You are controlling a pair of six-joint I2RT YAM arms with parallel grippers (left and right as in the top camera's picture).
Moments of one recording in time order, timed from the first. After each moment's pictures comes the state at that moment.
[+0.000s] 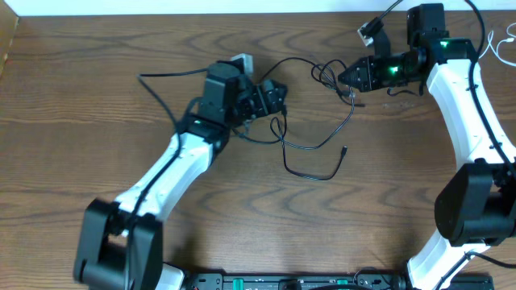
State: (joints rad) left arm -0.37 1.63 1.03 0.01 0.36 -0.67; right arm 0.04 1.90 1.69 -0.94 -0.77 -0.12
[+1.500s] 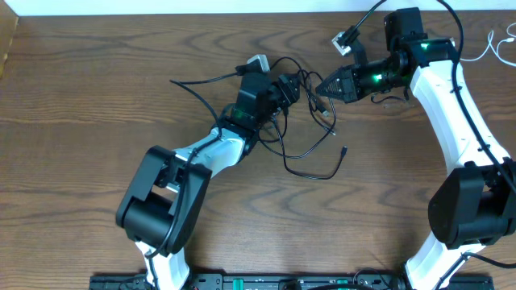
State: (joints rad) left arm -0.47 1.93 1.03 0.50 0.14 -0.90; right arm 0.13 1.90 1.69 -1.02 -0.93 -0.22
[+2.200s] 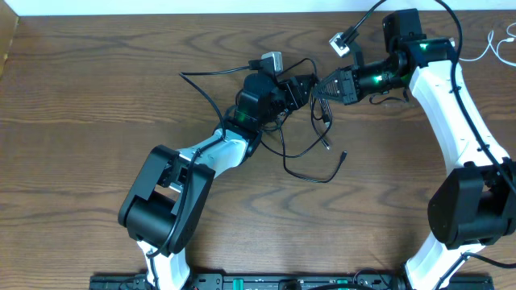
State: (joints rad) left arm -0.49 1.94 1.03 0.59 0.27 -0.80; right arm 0.13 1.90 1.69 -1.04 -1.02 -0.26
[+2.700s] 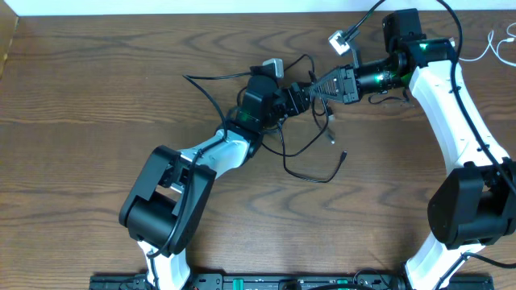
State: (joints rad) left arm -0.51 1.94 1.03 0.48 0.25 -0.79; right arm 0.13 1.90 1.69 -1.03 -1.15 -0.27
